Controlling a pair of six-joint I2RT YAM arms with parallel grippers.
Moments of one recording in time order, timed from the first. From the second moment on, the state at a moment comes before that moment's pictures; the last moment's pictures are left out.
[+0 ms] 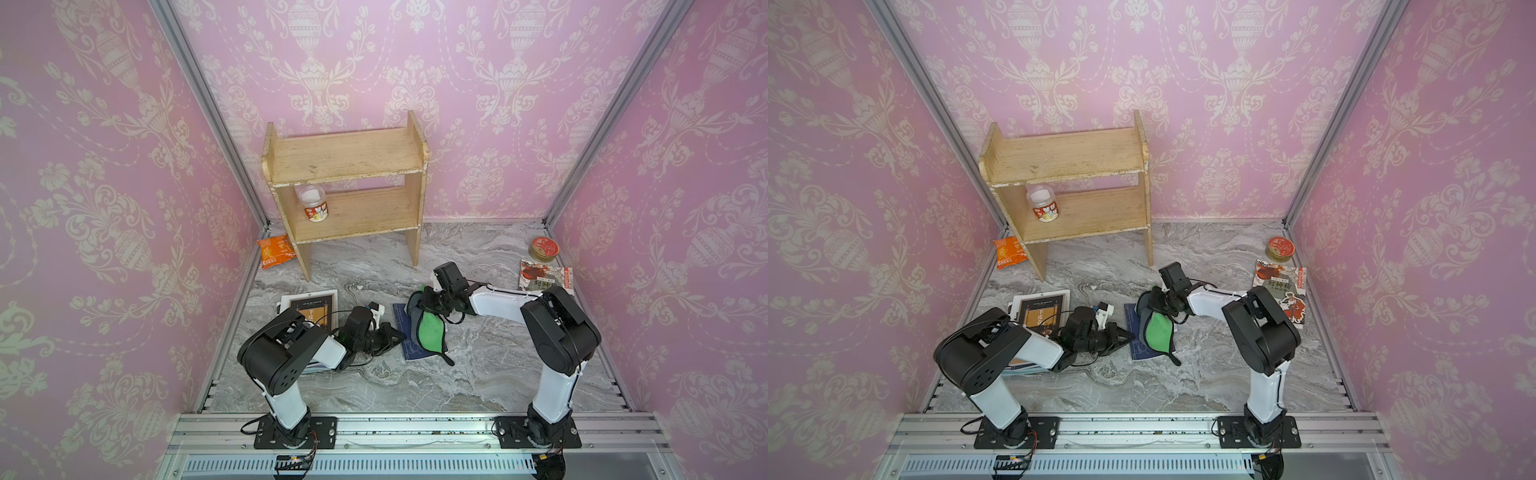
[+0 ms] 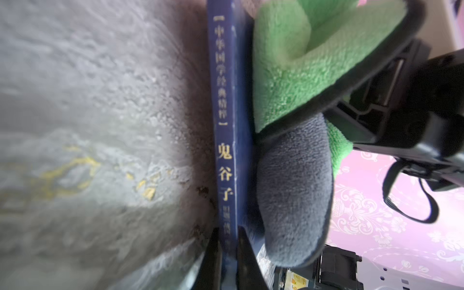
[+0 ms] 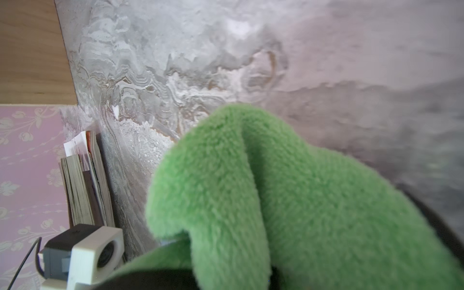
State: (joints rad) left arm -0.60 1.73 0.41 0.72 0.53 -1.13; right arm 0.57 1.90 1.10 -0.14 -0.28 0.82
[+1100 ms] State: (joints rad) left arm -0.61 1.72 0.40 0.72 0.54 -1.14; right arm 0.52 1.73 0.80 0.02 -0.30 0.81
